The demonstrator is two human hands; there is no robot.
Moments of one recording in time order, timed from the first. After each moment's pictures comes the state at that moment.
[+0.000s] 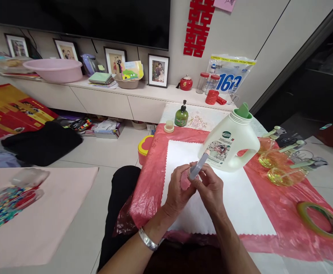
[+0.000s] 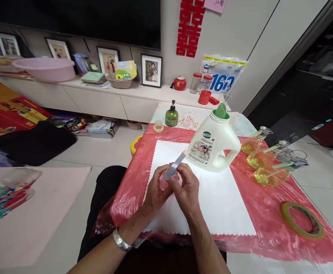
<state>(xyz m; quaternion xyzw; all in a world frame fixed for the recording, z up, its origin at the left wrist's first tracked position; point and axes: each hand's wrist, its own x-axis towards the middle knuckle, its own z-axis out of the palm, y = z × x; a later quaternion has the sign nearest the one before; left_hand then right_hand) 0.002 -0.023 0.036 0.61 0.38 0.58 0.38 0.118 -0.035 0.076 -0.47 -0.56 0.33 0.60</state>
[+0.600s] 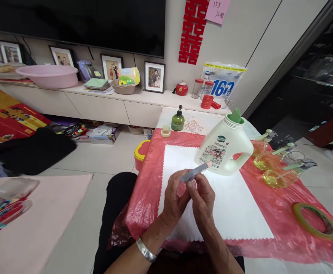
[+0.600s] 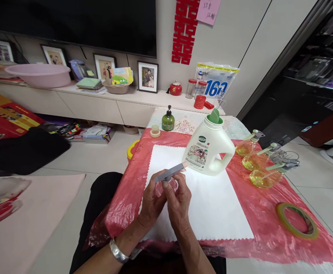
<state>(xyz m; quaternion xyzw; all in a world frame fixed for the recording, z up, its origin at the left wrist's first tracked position) -0.002 -0.028 0.043 0.65 0.39 0.57 0.32 0.096 -0.048 0.059 -0.52 -0.50 0.29 0.63</state>
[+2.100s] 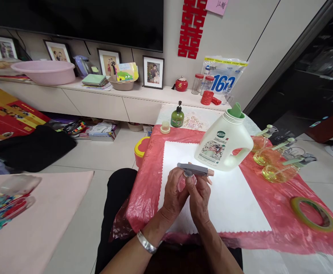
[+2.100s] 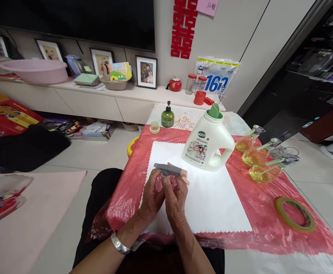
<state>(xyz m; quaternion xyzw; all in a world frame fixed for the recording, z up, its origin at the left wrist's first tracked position) -0.002 -0.026 0.040 0.65 0.42 0.55 0.30 0.086 -0.046 0.061 -0.57 -0.48 0.25 0.62</state>
